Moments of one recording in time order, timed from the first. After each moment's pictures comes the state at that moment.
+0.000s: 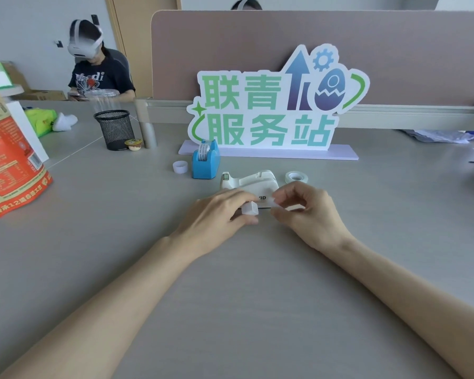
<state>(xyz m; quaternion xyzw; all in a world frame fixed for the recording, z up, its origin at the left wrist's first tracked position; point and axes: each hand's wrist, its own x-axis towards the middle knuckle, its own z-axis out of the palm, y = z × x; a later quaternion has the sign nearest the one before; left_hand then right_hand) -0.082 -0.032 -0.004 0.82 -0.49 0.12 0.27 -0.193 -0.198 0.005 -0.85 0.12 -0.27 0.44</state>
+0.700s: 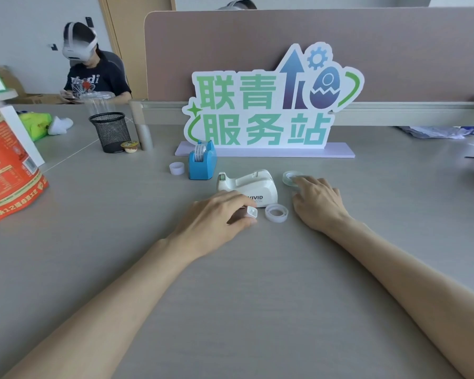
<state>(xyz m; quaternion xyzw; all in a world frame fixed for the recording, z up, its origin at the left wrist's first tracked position) -0.083 -0.032 -0.005 0.82 -0.49 0.11 0.27 -0.163 -0.246 -0.003 -0.95 0.22 -0.16 0.11</state>
